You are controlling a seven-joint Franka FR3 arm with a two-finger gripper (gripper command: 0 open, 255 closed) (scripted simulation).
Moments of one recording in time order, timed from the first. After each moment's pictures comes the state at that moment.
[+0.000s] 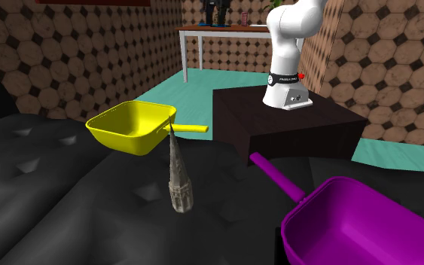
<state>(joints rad) 0.08 -0.71 0.14 -2.58 0.13 1.91 0.01</state>
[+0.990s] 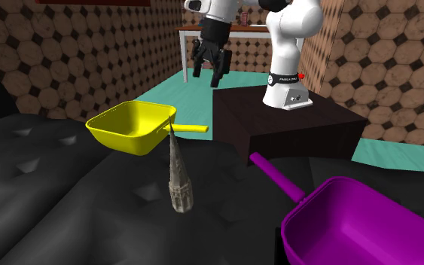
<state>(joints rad) 0.11 -0.30 0.45 -2.68 0.01 2.61 0.16</state>
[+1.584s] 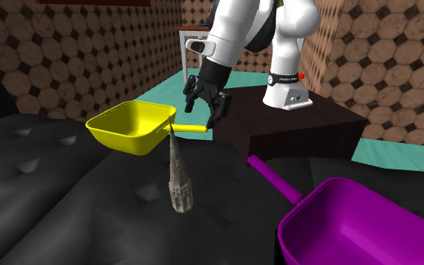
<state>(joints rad) -0.05 0.14 0.61 -2.49 -0.90 2.81 0.85</state>
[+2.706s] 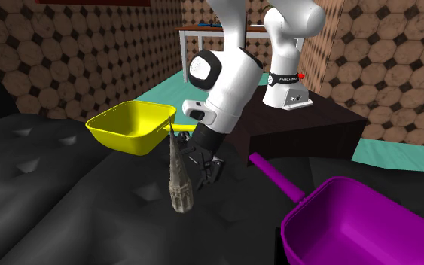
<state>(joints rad) 0.26 0.67 0.40 -2.05 -1.65 2.69 1.37</state>
